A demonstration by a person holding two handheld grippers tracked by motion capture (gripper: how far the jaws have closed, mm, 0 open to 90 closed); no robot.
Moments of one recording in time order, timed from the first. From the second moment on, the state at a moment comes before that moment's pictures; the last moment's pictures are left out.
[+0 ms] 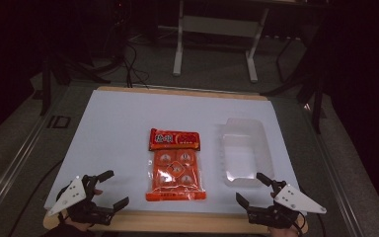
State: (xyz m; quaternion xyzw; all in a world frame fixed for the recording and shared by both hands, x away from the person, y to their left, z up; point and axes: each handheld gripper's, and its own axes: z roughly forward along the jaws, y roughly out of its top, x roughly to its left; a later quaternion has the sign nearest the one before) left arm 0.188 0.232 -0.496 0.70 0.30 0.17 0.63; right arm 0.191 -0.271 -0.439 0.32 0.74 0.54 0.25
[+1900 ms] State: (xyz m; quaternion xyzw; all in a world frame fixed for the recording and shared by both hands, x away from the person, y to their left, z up) left arm 0.299 0.180 -0.439 0.76 0.25 0.15 0.58; right arm 0.182 -0.257 -0.427 0.26 0.75 0.55 0.25
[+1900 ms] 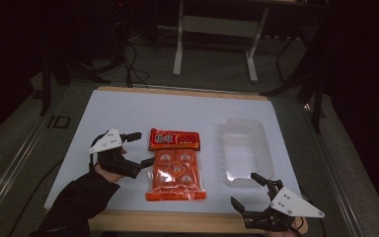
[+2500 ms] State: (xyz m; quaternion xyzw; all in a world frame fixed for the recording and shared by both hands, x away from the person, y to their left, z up) left arm 0.357 0.175 -0.466 0.76 0.30 0.16 0.55; right arm 0.186 -0.254 -0.431 0.28 0.75 0.55 0.23
